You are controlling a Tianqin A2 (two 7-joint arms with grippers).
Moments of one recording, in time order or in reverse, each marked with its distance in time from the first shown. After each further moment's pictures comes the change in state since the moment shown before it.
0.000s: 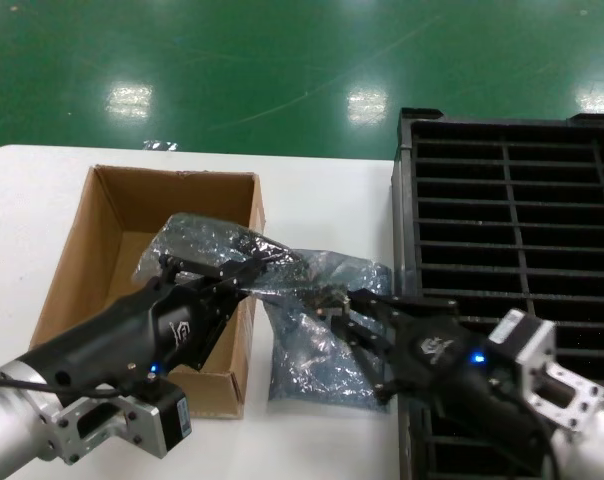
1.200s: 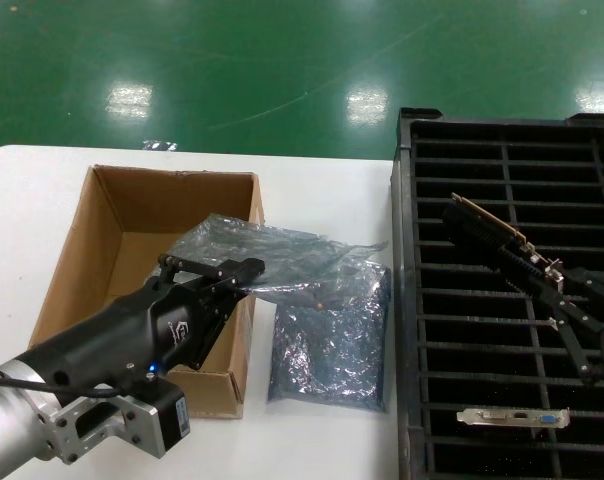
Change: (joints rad) left arm 0.000 0.000 0.000 0.000 0.000 0.000 0.000; right arm -0.271 0.251 0.425 0.203 -0.136 -0.006 0.163
